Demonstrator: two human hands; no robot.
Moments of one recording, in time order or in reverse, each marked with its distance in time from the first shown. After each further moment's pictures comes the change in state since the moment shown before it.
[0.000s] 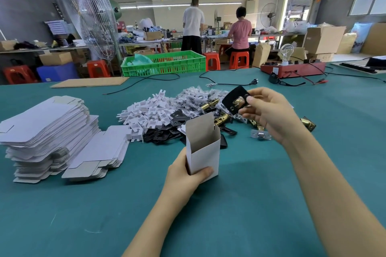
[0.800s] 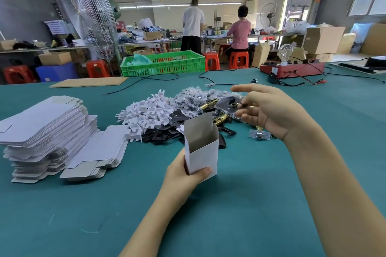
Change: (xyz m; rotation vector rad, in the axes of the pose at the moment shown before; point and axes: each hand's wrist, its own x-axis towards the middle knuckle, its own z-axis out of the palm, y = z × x) left_hand -0.002 0.004 0.000 -0.027 -0.042 -0.036; right_hand -0.024 -0.040 0.020 -0.040 -0.065 0.183
